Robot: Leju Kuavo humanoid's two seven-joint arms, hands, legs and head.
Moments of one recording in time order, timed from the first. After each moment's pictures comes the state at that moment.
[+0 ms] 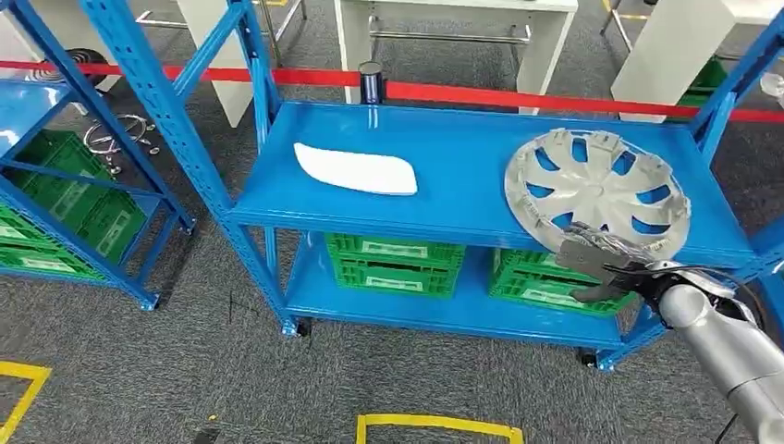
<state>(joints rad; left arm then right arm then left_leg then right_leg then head) -0.07 0.15 -1.04 -0.31 1.08 0.11 -0.17 -0.55 -0.63 0.62 -1.03 0.46 0.20 -0.02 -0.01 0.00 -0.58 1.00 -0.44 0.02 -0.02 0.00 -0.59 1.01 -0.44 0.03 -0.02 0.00</state>
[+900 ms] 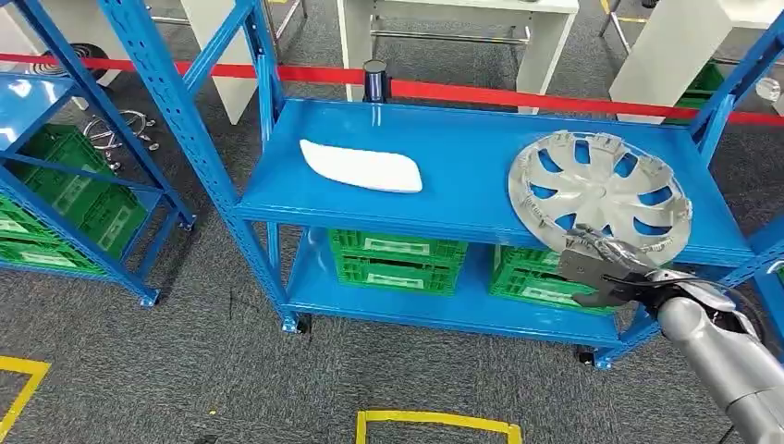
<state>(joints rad) -0.05 0.15 -1.04 -0.31 1.08 0.08 -0.18 -0.50 -0.62 0.56 -1.06 0.55 0.11 -0.05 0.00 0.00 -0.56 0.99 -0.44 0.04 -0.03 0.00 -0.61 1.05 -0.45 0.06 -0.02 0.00</state>
